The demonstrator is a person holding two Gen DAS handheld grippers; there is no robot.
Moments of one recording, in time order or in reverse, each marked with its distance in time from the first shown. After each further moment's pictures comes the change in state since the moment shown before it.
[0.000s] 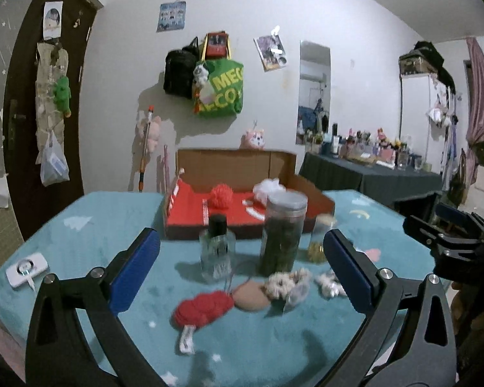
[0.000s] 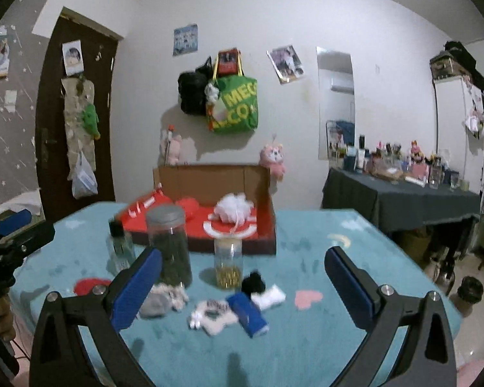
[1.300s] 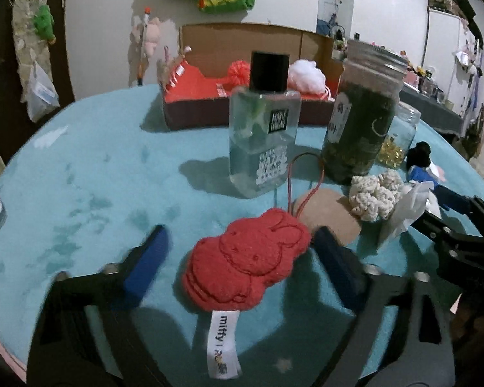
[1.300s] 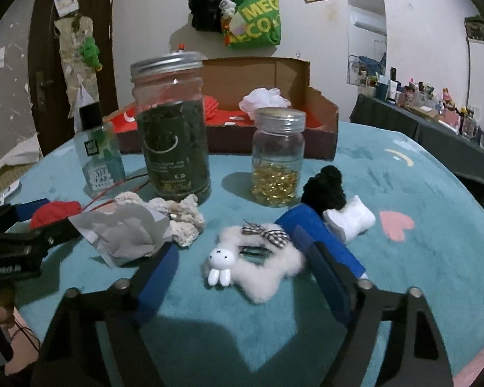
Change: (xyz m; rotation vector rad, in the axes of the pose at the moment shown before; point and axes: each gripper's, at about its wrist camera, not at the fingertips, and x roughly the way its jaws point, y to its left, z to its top) left arm 0.130 0.049 -0.075 -0.002 0.448 0.021; right arm 0.108 0.038 -0.071 -0.024 0.339 0.077
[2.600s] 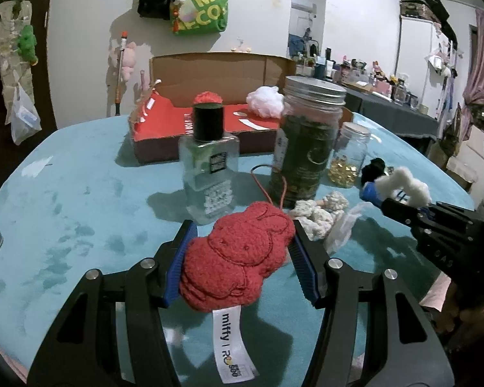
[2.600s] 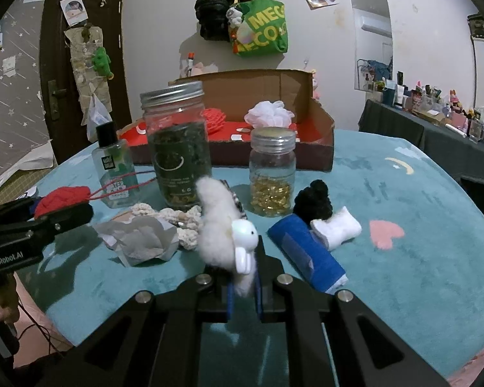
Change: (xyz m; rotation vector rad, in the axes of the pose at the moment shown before) left arm -0.037 -0.030 0.007 0.050 -0.092 -0.091; right arm -0.024 -0.016 0.005 0.009 -0.038 0.061
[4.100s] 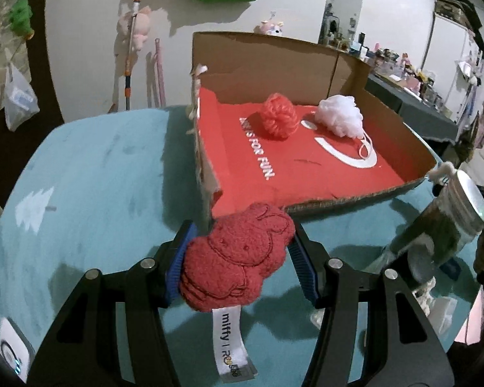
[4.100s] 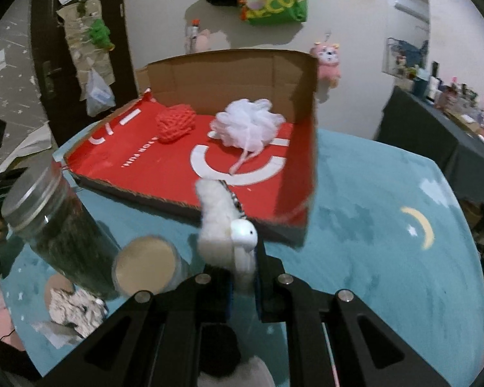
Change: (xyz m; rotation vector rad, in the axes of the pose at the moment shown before) left arm 0.093 0.119 0.104 -0.061 0.172 0.011; right arm 0.096 -0.079 0.111 -0.086 0.196 0.110
